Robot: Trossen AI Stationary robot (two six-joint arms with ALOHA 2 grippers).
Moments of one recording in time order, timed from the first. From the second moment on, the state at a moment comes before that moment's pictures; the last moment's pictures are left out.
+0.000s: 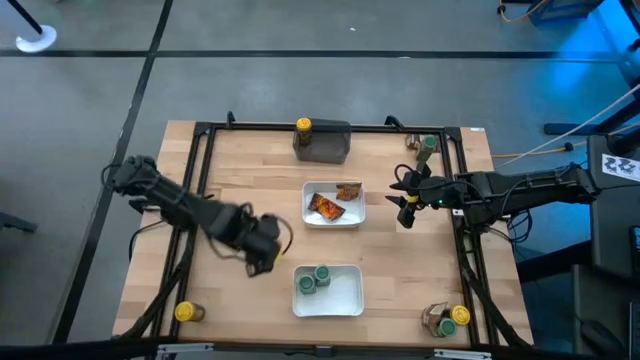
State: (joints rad) left arm -0.43 1.56 1.42 -1.30 -0.21 -0.79; right arm 0.11 0.90 0.76 -0.57 0.37 0.33
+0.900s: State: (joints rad) left arm 0.32 1.76 1.73 -1.19 -0.21 -0.31; right arm 0.10 0.90 0.76 -0.58 0.48 -0.03
